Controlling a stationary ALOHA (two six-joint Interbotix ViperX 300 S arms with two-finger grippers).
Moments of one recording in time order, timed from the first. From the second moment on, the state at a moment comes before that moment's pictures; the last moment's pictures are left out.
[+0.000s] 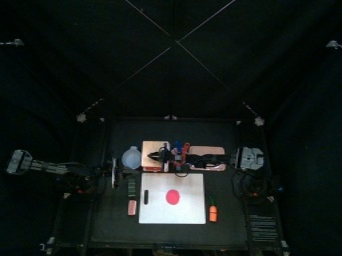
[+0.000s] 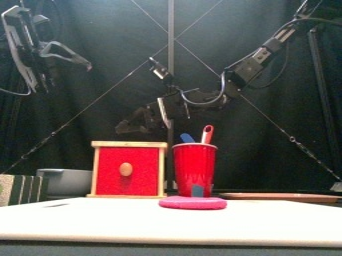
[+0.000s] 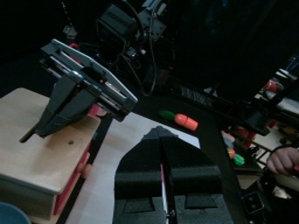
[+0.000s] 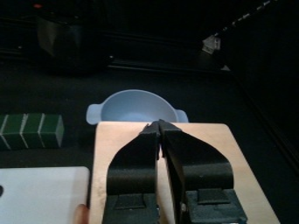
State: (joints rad) left arm -0.10 -0.81 1.28 -0.43 -0.42 -0.01; right arm -0.29 0.35 0.36 -0.25 -0.58 -0.01
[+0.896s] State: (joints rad) left arm -0.17 -0.55 1.24 -0.67 -0.59 -0.41; right arm -0.31 0.38 0.35 -0.25 -0.41 0.00
